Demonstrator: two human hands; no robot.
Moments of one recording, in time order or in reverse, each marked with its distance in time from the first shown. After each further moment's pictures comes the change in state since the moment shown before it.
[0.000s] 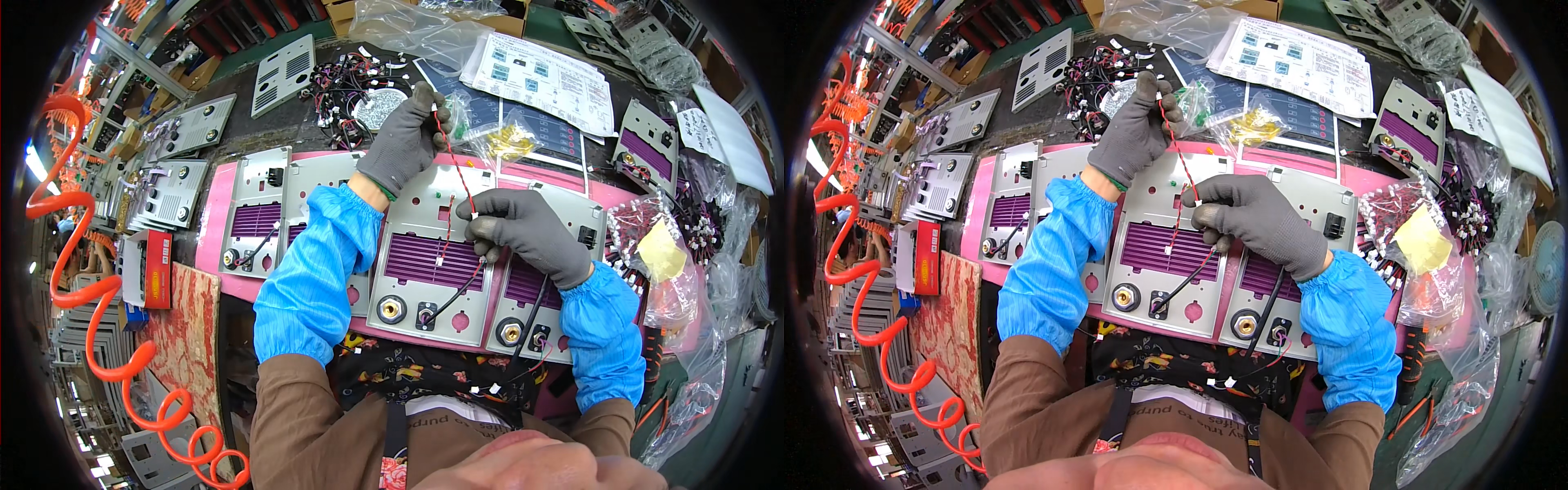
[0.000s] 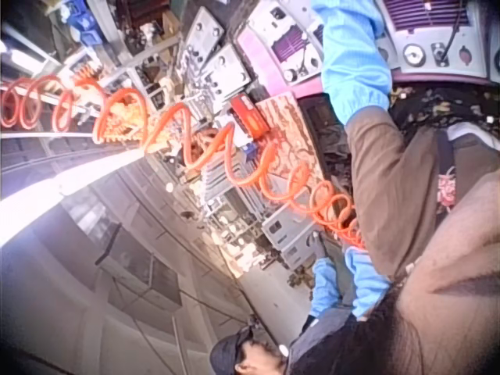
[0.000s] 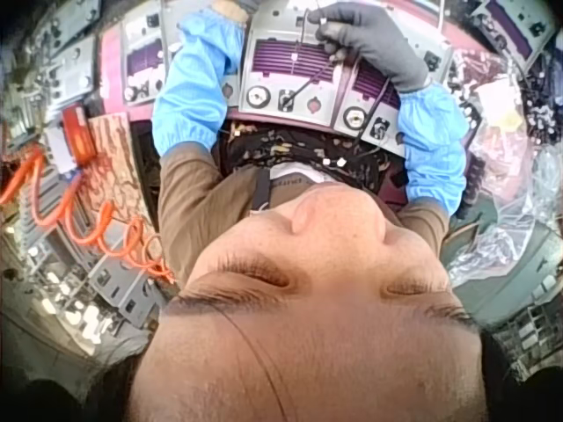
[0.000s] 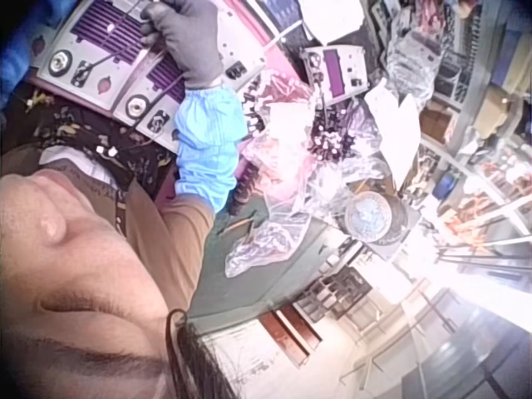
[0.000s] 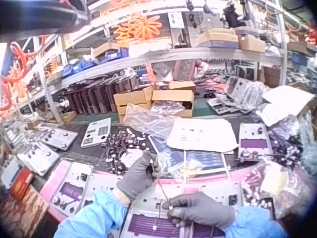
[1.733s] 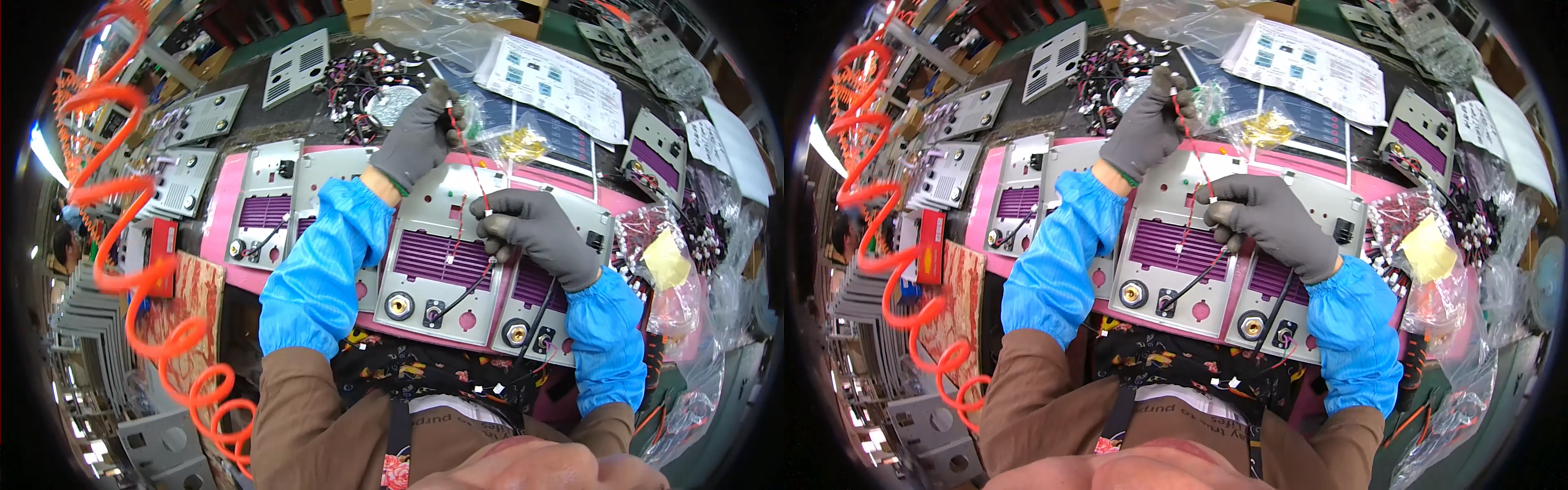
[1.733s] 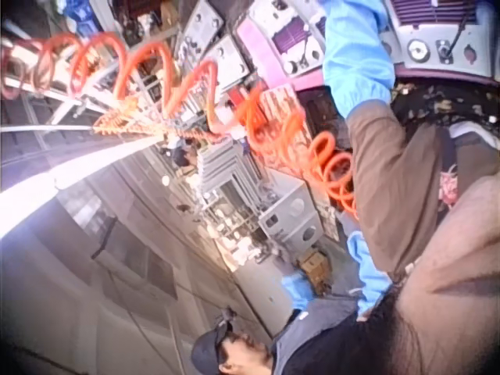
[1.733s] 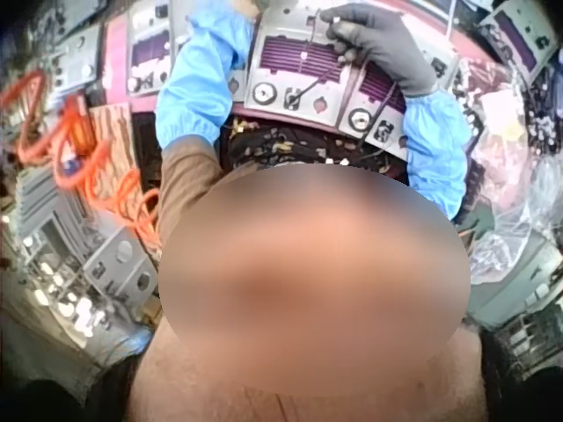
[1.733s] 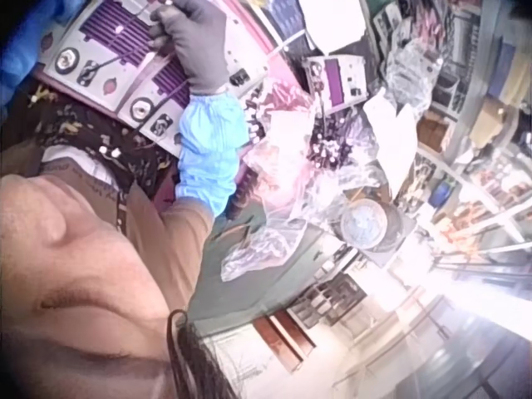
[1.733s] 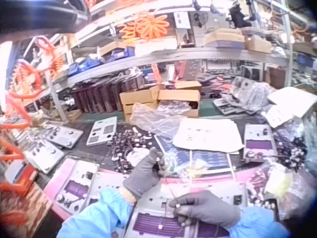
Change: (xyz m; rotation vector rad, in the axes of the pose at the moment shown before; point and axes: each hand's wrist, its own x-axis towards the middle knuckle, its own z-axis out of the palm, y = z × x) left_hand -0.002 0.002 0.004 0.003 -0.080 0.037; right_hand 0.000 -0.002 0.001 0.036 0.013 0.013
